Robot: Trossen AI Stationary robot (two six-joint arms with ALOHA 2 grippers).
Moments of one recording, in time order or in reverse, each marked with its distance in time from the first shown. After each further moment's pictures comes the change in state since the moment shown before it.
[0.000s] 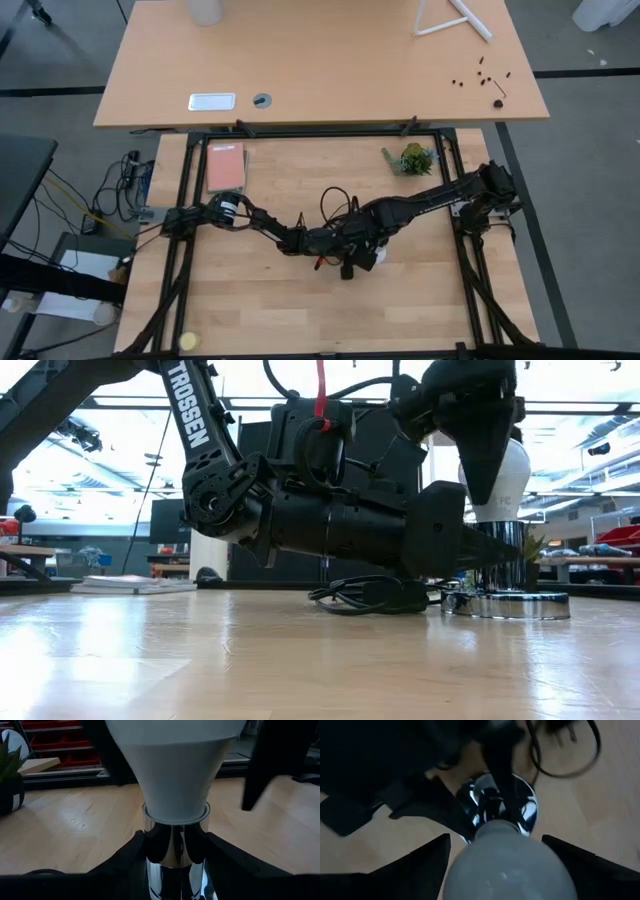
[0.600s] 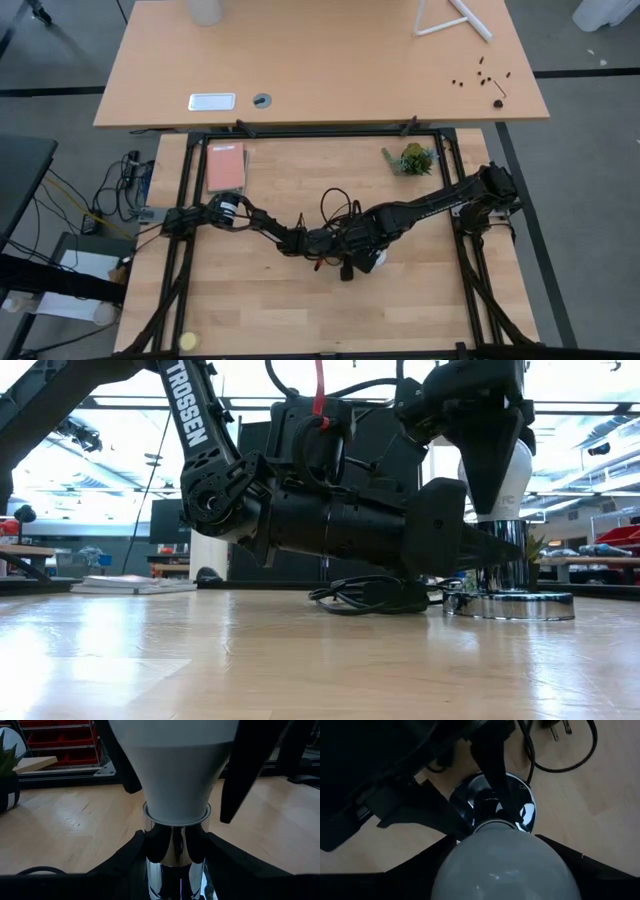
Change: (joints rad) left arm -0.001 0.000 0.000 -0.002 0.000 -0.015; right arm 0.042 -0.003 -0.031 0.029 0.031 0.130
